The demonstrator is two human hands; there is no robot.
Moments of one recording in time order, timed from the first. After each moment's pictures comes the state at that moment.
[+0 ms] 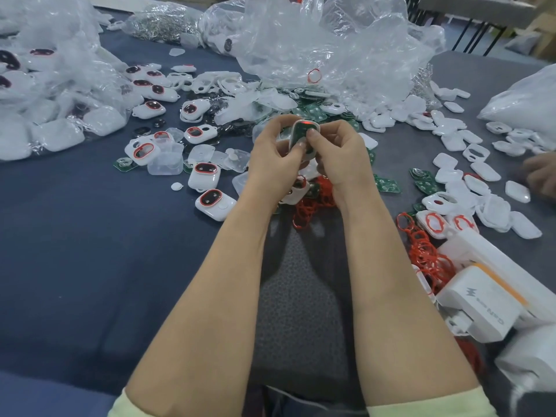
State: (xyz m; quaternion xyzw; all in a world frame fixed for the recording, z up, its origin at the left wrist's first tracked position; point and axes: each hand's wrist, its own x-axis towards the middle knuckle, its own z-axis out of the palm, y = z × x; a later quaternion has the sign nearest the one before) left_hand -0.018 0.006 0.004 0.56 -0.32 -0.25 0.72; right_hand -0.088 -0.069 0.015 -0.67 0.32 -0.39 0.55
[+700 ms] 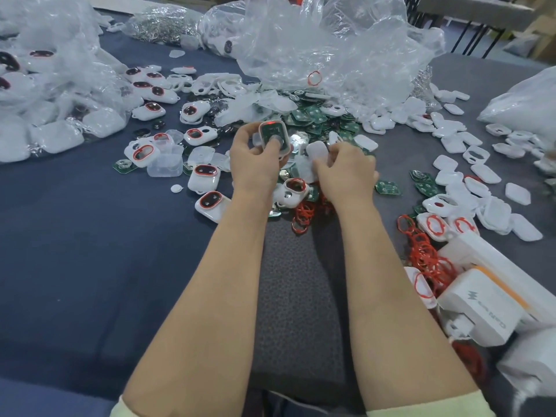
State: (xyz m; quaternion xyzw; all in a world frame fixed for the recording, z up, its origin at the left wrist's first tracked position) left_hand -0.011 0.005 0.006 0.51 -0.12 -0.23 0.82; right_hand -0.092 -0.074 0.004 -0.81 0.50 -0.23 0.17
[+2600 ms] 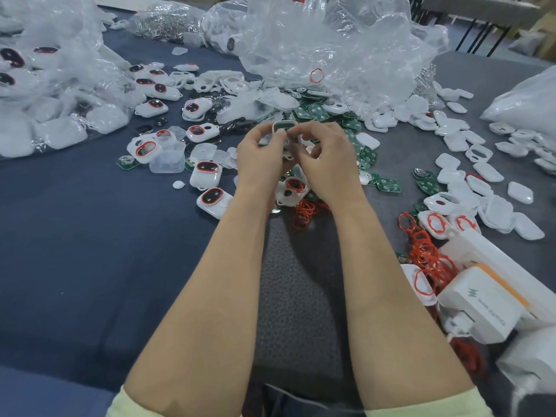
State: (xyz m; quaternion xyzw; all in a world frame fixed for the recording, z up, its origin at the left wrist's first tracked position) left_hand -0.008 0.001 0.000 0.52 -0.14 -0.28 0.80; right_hand -0.087 -0.055 0.014 -0.85 0.28 -0.35 0.29
